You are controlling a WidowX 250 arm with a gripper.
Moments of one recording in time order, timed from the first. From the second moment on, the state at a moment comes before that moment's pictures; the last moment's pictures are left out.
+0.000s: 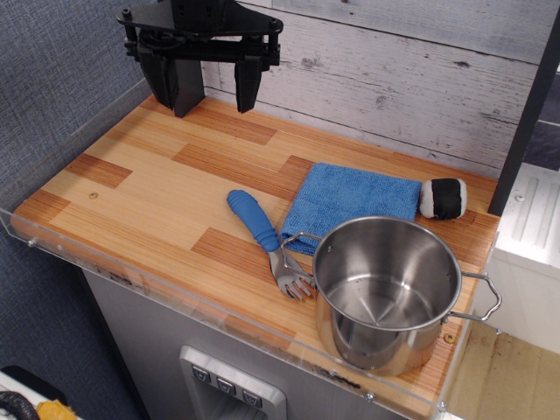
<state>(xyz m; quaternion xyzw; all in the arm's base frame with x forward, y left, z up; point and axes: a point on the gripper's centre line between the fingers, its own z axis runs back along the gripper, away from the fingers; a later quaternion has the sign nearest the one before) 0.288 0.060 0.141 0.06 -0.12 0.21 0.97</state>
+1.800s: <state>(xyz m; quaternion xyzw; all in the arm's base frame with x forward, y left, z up) 0.279 0.080 0.062 -0.03 -0.05 0.52 0.85</state>
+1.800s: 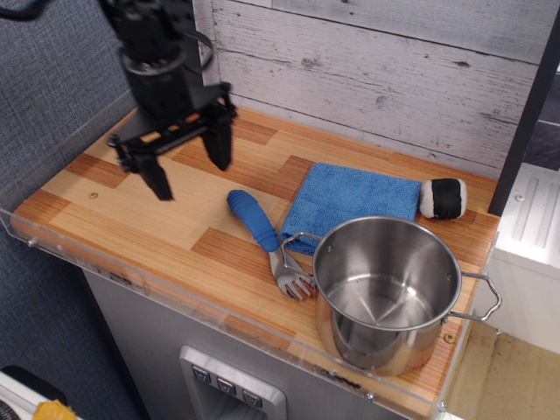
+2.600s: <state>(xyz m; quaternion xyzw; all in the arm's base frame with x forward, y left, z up) 0.300 0.056 0.010 -0.01 -0.03 0.49 0.87</state>
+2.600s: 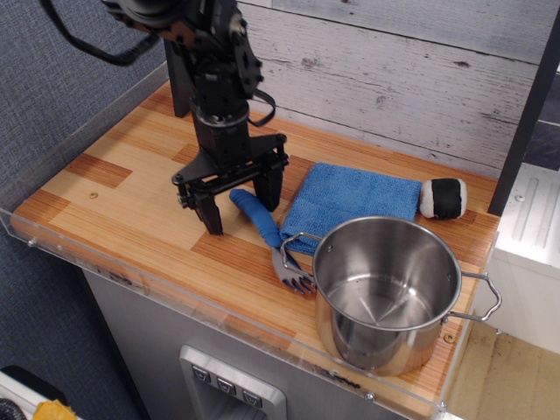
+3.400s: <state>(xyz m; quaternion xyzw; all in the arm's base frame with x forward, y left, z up) 0.301 0.051 0.005 0.01 -0.06 0.46 0.88</state>
